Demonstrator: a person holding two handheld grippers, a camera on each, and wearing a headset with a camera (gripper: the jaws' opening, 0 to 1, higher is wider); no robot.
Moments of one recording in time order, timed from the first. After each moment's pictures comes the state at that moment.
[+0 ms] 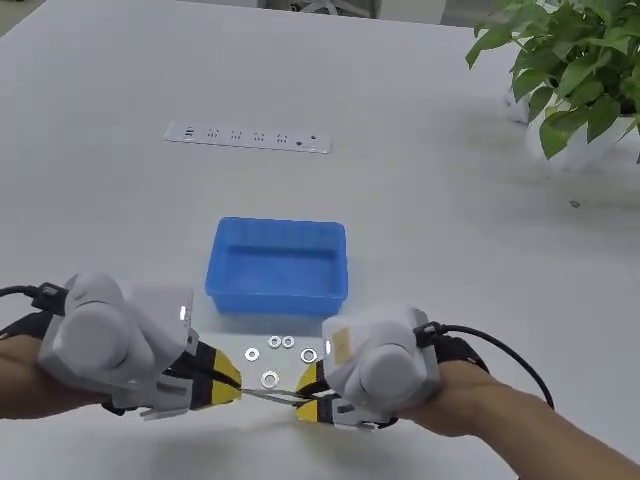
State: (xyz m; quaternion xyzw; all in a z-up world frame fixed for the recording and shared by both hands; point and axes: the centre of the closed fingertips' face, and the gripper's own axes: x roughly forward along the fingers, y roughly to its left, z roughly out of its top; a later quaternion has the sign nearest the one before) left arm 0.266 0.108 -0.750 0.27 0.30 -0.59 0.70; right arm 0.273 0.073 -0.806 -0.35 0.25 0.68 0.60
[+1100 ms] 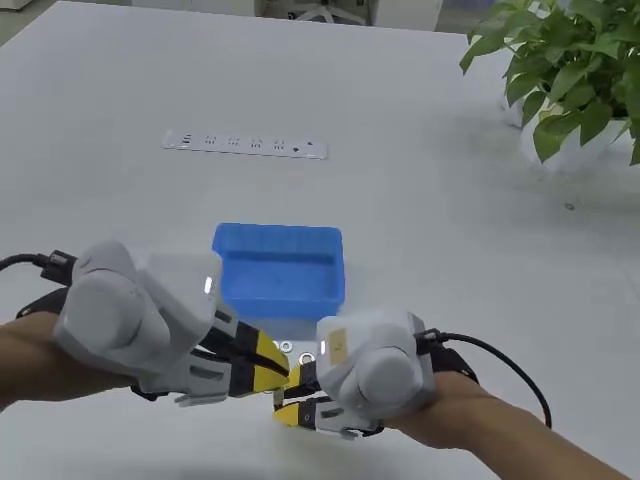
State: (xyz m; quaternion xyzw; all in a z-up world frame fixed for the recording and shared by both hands) left arm 0.266 0.061 -0.700 0.26 0.23 -0.62 0.70; right arm 0.265 0.093 -0.789 -0.30 0.22 0.68 0.62
